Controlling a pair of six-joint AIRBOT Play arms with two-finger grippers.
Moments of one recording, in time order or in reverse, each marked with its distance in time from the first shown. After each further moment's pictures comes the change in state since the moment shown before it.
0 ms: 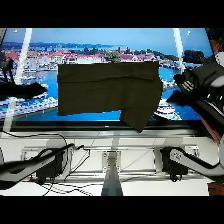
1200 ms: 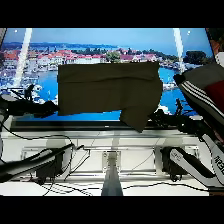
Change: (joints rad) left arm 0.016 -0.115 -0.227 -0.022 0.003 -0.004; right arm -0.013 0.106 -0.590 0.443 -0.394 -0.150
